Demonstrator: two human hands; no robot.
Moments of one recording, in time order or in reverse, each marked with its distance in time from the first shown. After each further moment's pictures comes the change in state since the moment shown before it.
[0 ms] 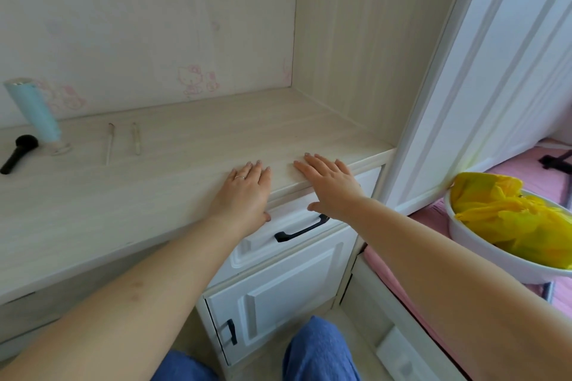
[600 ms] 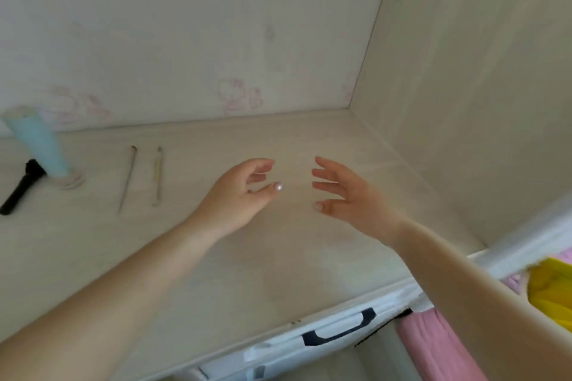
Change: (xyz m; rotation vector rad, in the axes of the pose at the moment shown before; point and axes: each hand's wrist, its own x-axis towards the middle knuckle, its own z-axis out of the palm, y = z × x) left_hand 0.090 -0.100 -0.042 -1.116 0.244 -0.354; right_hand 0.137 0.001 -0.050 1.407 -0.187 0.061
